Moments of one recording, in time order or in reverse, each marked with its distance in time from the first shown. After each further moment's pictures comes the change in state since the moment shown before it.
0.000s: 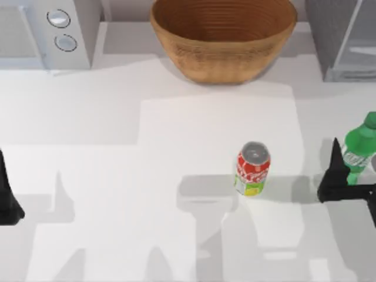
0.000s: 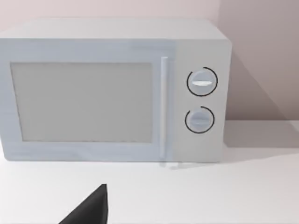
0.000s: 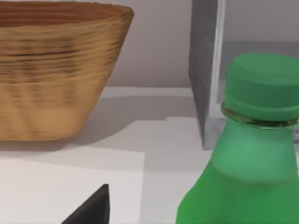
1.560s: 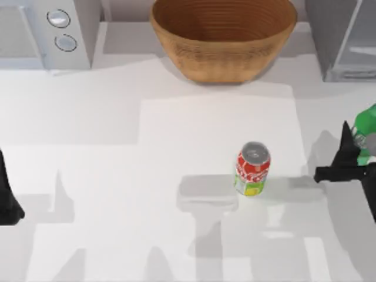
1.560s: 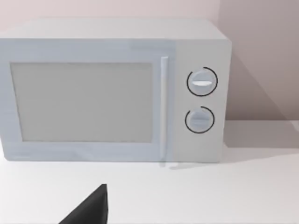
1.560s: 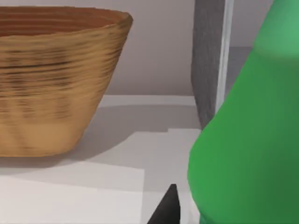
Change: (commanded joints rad) left arm 0.000 0.000 0.000 0.000 0.000 0.000; right arm -0.074 0.035 0.102 -0.060 -0.076 -0.005
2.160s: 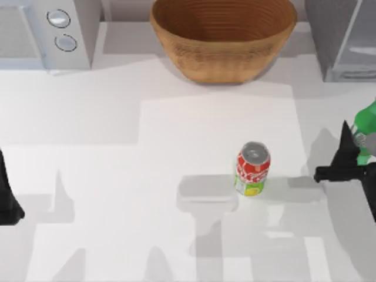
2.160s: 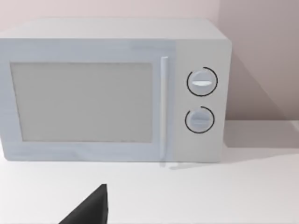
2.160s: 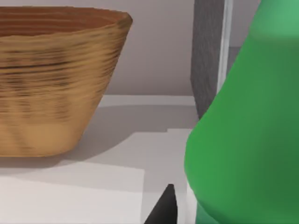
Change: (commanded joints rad) left arm 0.000 0.000 0.000 0.000 0.000 0.000; right arm 0.000 0.000 0.000 0.000 0.000 0.000
